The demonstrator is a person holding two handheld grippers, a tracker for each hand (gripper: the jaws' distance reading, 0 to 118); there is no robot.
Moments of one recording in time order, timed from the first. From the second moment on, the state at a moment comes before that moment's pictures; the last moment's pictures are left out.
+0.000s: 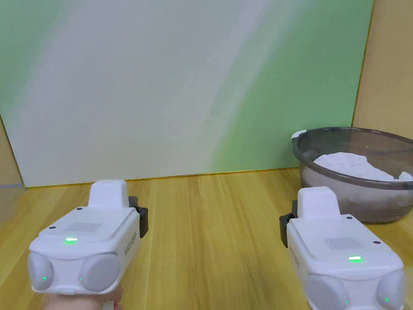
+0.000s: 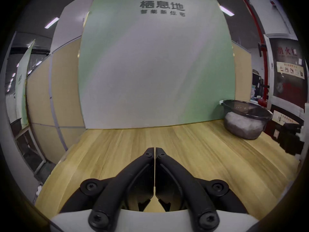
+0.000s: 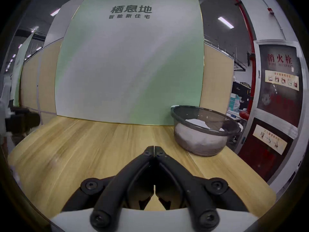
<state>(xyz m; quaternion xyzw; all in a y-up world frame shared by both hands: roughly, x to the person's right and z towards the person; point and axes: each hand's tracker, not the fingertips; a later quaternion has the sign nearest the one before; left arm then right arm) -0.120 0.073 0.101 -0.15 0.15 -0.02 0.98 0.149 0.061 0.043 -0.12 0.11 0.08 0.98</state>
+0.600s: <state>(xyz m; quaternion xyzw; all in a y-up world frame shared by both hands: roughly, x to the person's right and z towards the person) 0.000 0.085 -0.029 -0.17 -0.26 0.10 0.95 0.234 0.038 0.038 -0.20 0.04 0.02 0.98</state>
